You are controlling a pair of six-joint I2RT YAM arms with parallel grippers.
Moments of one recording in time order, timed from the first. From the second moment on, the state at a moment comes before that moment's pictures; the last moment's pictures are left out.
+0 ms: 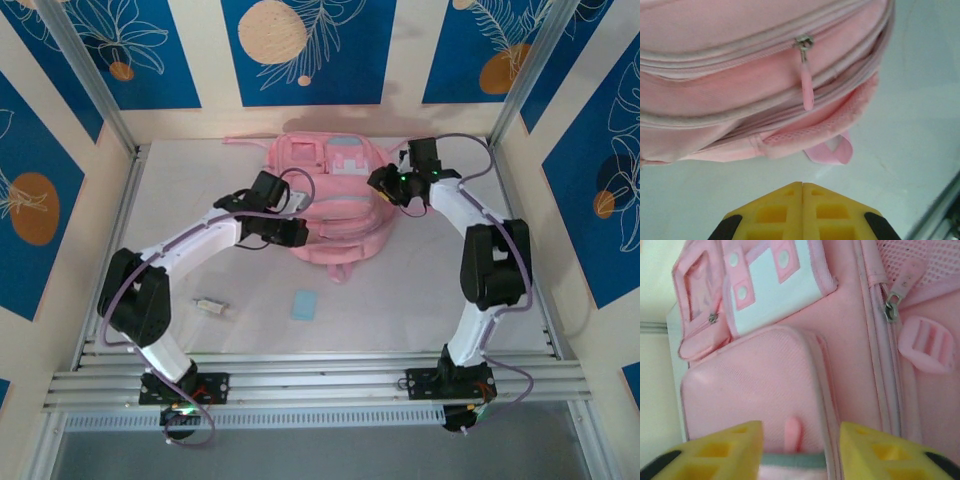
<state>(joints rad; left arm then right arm) -0.58 1.68 1.29 -0.61 0.39 -0.26 0.16 1.79 1.36 -0.41 -0.43 0.72</state>
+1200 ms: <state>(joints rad) -0.68 1.90 1.38 -0.45 0.16 -0.33 0.35 1.62 0.94 -0.04 -0.24 1.08</state>
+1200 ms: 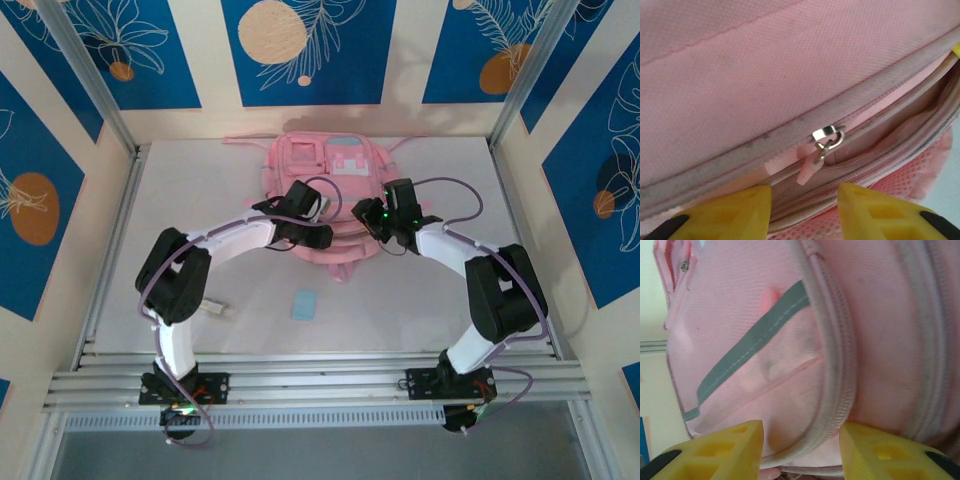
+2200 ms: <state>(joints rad) -0.69 1.99 1.50 -0.47 -0.01 -0.34 0.35 1.79 1.06 0.03 -0.26 1.12</state>
